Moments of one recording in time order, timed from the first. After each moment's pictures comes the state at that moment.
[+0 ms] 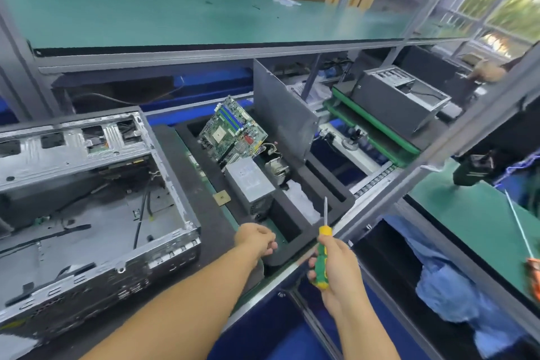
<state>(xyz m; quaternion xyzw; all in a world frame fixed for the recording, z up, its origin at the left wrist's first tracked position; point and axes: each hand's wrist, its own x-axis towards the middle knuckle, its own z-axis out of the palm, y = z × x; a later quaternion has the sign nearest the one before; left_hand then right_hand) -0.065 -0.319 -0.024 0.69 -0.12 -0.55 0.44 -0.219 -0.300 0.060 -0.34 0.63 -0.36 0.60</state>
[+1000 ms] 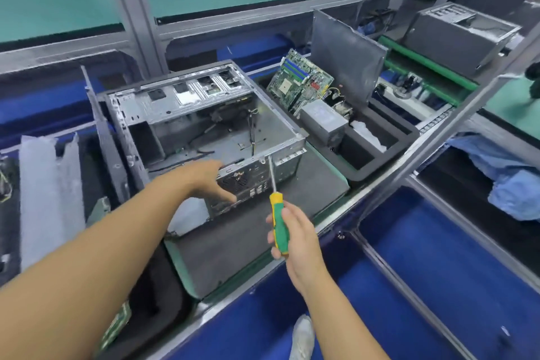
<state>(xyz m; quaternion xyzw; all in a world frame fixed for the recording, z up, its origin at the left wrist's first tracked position) 0.184 -0.064 0.052 0.78 -0.56 -0.29 -0.04 -0.063 -0.041 0.004 -0.40 0.43 -0.34 0.73</state>
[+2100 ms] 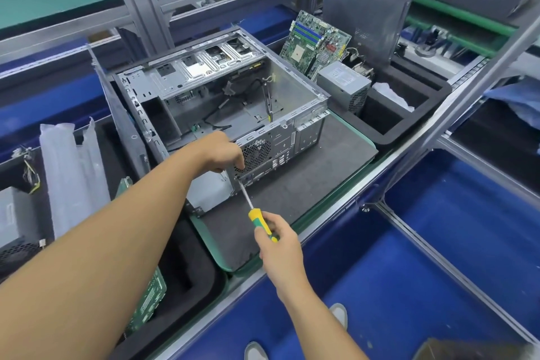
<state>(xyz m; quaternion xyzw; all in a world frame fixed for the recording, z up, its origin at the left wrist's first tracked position) 0.189 -0.063 0.028 0.83 -0.40 -0.37 0.15 -0.015 0.044 -0.057 -0.47 0.51 -0.29 0.66</state>
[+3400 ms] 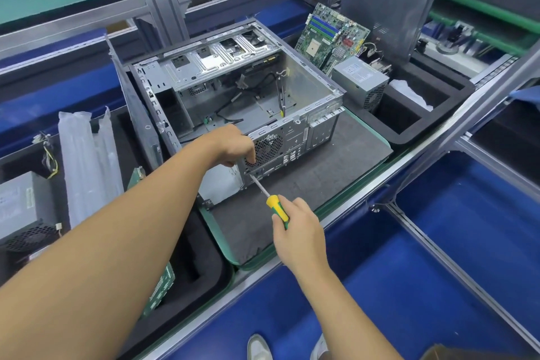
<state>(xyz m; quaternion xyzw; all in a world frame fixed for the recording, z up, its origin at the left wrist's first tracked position) 0.201 -0.065 0.023 0.81 -0.43 -0.38 0.11 -0.026 0.013 -0.048 -0.78 0.52 -0.16 0.31</state>
